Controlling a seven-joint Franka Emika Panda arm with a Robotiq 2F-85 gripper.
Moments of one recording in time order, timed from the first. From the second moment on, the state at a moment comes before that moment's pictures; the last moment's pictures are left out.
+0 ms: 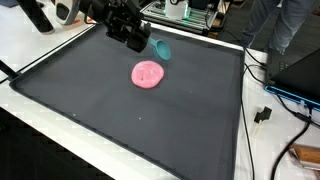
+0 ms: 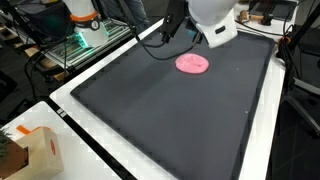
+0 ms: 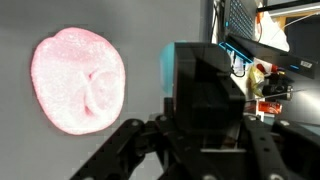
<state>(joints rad) -0.18 0.56 0.06 -1.58 0.72 1.62 -0.55</state>
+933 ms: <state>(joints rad) -0.18 0.60 0.06 -1.58 0.79 1.63 -0.66</state>
